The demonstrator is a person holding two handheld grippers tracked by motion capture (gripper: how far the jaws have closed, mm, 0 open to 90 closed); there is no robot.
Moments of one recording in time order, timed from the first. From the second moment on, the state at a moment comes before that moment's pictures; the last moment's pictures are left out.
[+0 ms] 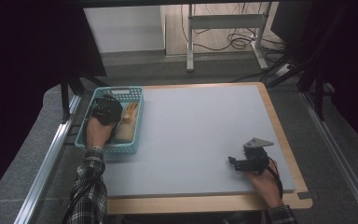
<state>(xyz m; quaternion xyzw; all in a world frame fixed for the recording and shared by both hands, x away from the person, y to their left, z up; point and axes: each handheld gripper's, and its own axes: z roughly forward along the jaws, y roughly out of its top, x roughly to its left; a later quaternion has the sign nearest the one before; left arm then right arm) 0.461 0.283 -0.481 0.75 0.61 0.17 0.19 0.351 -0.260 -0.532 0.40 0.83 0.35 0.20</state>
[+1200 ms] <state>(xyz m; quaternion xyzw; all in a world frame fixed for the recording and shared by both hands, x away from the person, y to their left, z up) 0.426 0.316 -0.463 0.71 0.61 0.16 0.31 0.351 -0.260 -0.532 0.40 0.83 0.35 0.20</state>
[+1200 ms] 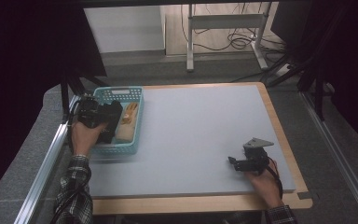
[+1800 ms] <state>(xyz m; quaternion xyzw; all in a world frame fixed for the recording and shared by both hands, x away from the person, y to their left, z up) 0.409 0.309 -0.453 0.72 0.58 0.17 0.35 0.351 -0.260 -0.532 0.40 0.83 0.35 0.20</state>
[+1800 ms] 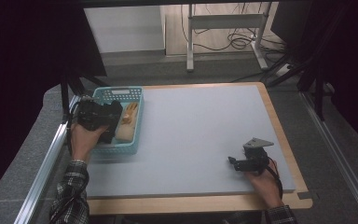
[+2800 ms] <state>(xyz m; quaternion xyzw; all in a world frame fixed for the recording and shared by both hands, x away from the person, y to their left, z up) 0.363 0.269 -0.441 0.75 0.50 0.18 0.40 0.351 -0.260 -0.531 0.40 0.83 0.35 0.20</state>
